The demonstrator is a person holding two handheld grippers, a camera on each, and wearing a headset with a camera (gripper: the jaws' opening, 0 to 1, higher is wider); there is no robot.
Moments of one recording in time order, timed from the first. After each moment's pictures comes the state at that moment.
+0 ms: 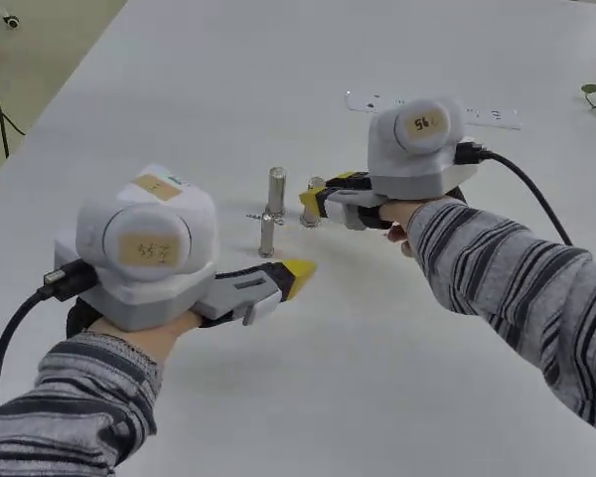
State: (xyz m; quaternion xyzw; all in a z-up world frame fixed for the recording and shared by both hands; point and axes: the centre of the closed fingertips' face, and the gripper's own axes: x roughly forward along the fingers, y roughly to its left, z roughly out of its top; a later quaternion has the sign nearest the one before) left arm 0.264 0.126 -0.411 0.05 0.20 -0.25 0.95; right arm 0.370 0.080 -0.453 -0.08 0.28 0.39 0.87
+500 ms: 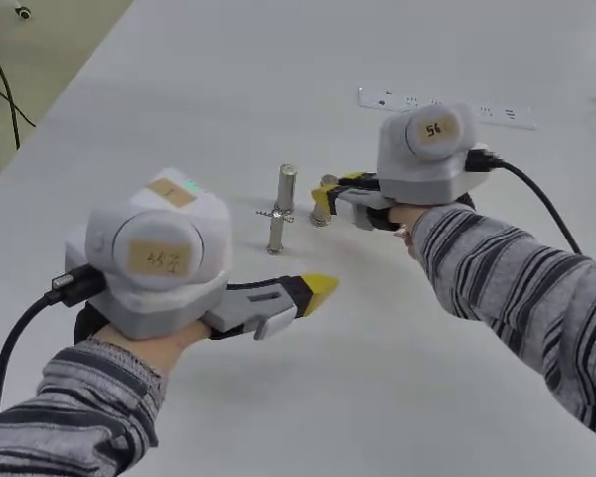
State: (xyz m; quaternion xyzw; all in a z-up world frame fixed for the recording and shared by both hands) left arm 0.258 0.118 -0.412 0.05 0.20 -0.26 0.94; right arm 0.361 0.079 -0.450 -0.08 0.28 0.38 0.88
